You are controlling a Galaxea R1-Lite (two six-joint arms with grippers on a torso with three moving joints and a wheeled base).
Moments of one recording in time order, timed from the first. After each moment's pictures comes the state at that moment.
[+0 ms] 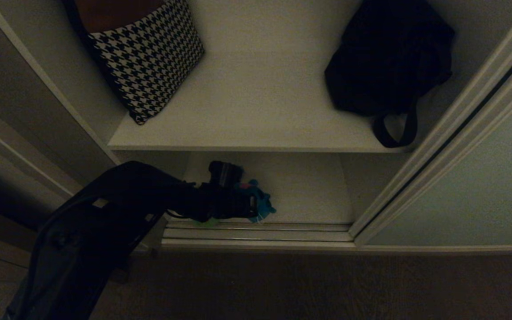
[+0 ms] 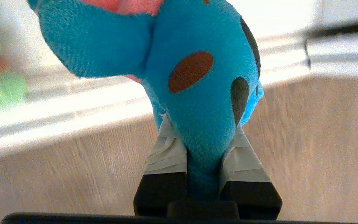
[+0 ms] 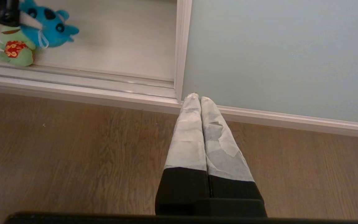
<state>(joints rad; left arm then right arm) -0.41 2.50 -1.67 -0.24 -0.14 -0.23 0.00 0.00 0.00 0.00 0.03 -0.04</state>
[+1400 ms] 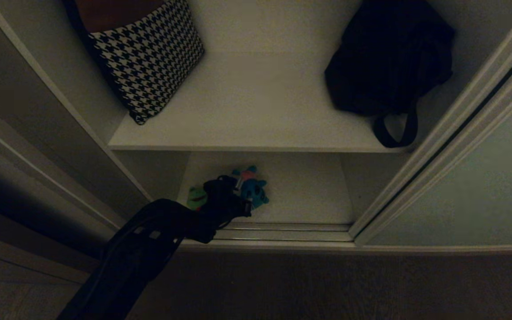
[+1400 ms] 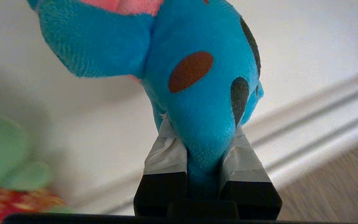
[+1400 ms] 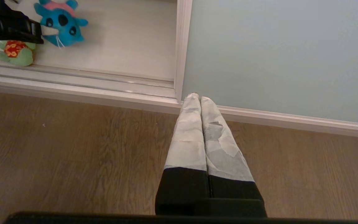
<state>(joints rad) -0.33 2.88 -1.94 -0.70 -0.18 0.05 0.00 0.00 0.00 0.00 0.03 -0.04</state>
